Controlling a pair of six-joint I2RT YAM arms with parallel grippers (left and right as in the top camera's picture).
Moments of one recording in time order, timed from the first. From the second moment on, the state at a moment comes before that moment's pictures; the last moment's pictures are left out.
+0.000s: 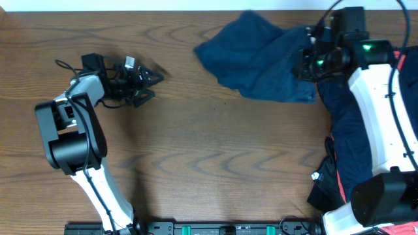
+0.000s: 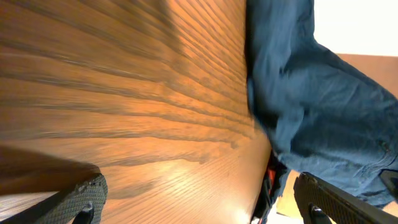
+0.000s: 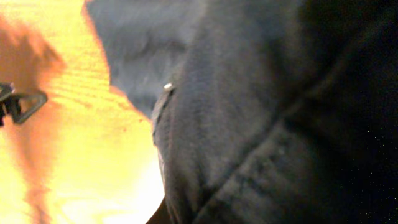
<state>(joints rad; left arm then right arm) 0.24 2.17 1.36 -0.51 1.03 -0.25 0.08 1.71 1.65 -1.07 -0.28 0.21</state>
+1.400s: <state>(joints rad) 0.07 2.17 1.37 -0.40 0.93 -0.36 0.24 1.79 1.07 -0.95 -0.20 0.23</state>
